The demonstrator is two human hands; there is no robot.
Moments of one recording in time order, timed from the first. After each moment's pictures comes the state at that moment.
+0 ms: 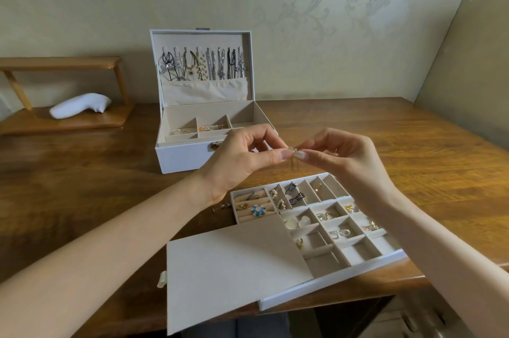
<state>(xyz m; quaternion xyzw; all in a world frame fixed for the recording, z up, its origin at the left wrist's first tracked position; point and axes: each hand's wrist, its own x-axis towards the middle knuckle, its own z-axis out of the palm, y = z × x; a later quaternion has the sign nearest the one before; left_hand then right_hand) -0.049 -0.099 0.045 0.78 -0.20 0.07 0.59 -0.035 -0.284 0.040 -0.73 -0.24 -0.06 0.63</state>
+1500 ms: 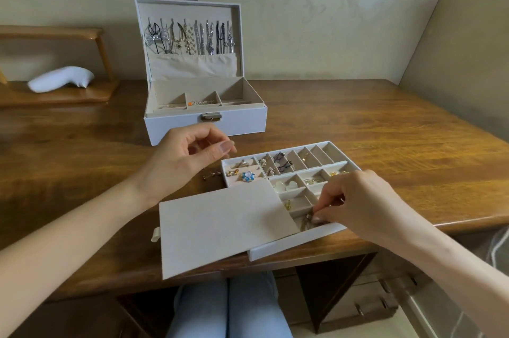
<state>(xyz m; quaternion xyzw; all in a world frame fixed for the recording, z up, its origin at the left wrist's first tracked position) -0.102 -0.054 0.018 0.85 -0.15 0.11 0.50 -0.108 -0.313 0.013 -0.97 -0.16 0.00 0.18</state>
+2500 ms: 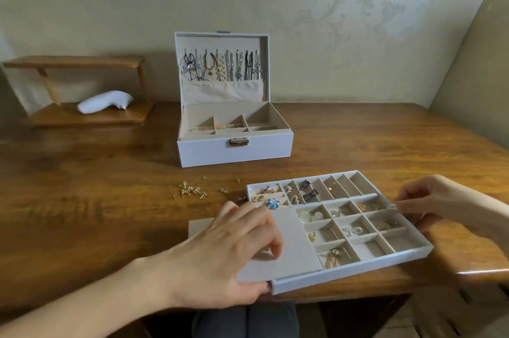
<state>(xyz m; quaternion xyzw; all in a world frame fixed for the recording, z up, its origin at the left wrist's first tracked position) -0.145 -0.065 -0.006 0.92 -0.37 0.10 0.13 -0.023 -0.404 0.017 -0.91 -0.05 0.16 0.37</state>
